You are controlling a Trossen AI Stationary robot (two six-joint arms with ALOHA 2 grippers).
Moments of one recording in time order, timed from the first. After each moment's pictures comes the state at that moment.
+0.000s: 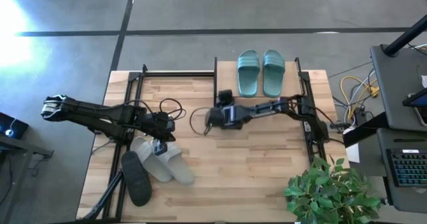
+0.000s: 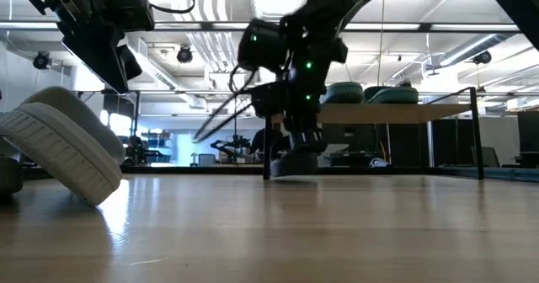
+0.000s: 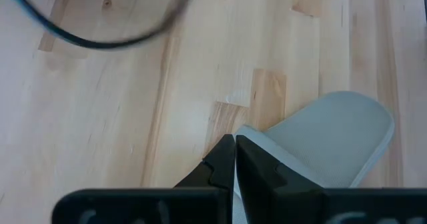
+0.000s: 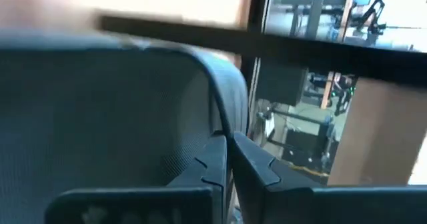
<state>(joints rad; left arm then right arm) -0.08 0.97 0.71 -0.65 0.07 -0.31 -0.05 2.11 1.50 -0.63 0.95 -0.40</state>
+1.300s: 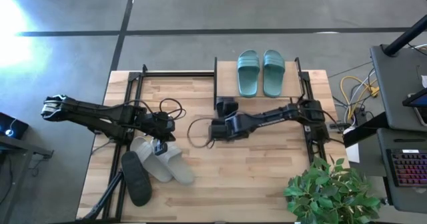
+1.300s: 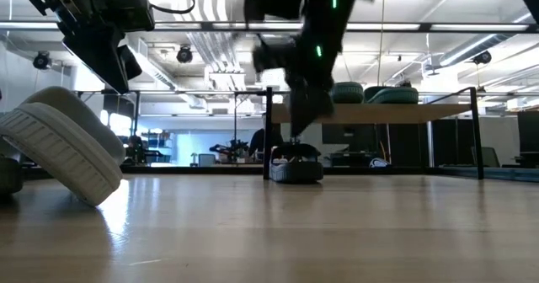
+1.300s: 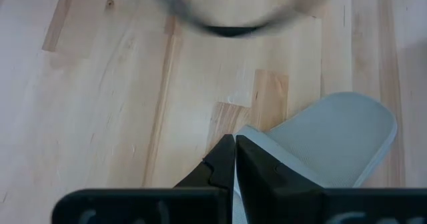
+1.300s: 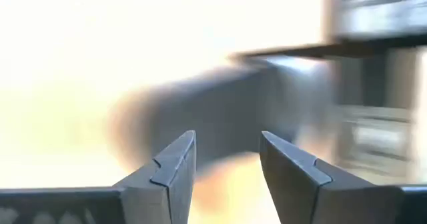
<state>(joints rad) -0.08 0.97 0.71 -0.65 0.06 -0.31 0.10 2.03 1.56 -0.87 0.67 0.03</state>
